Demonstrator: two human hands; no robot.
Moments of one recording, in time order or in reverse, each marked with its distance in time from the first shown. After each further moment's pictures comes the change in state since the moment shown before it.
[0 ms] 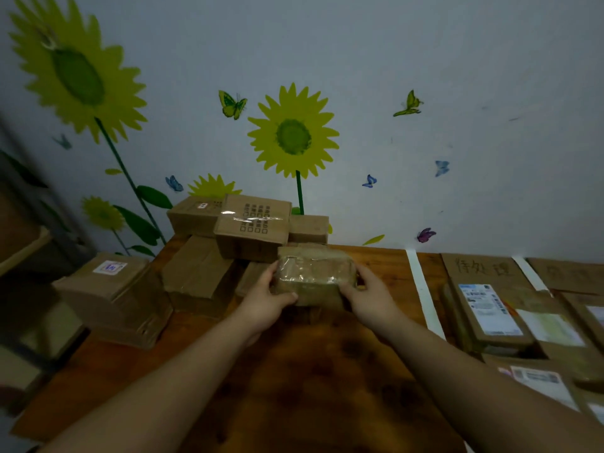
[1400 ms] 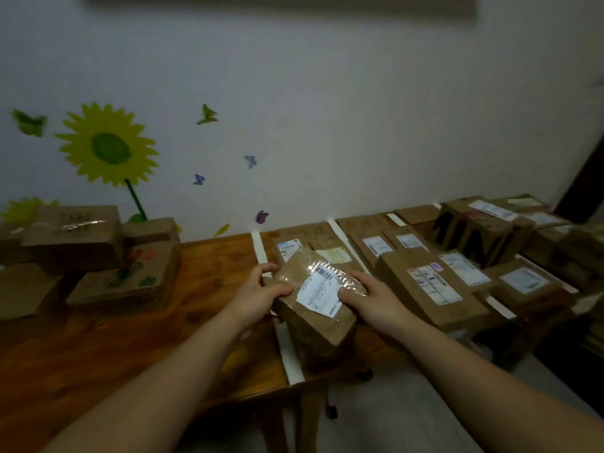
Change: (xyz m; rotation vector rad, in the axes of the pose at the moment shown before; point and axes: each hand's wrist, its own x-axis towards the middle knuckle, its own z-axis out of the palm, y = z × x) left_hand -0.177 0.028 0.286 0.007 -0.325 0.064; right_hand -0.276 0.101 -0.263 0.080 0.266 0.074
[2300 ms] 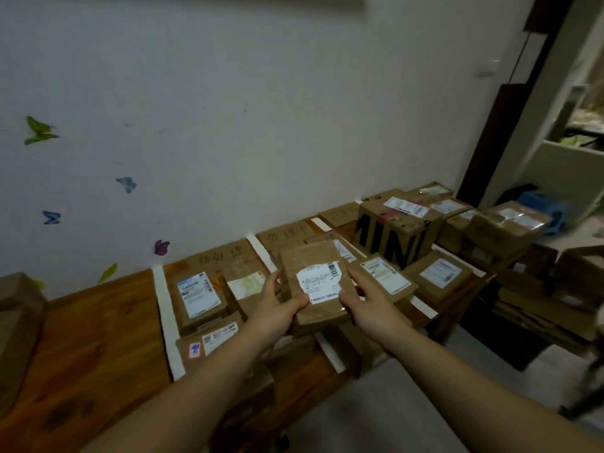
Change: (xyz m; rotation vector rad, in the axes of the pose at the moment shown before) left_hand 0.104 0.030 0.194 -0.009 -0.313 0.021; right_hand 0.060 0.043 -0.153 -0.061 0.340 0.100
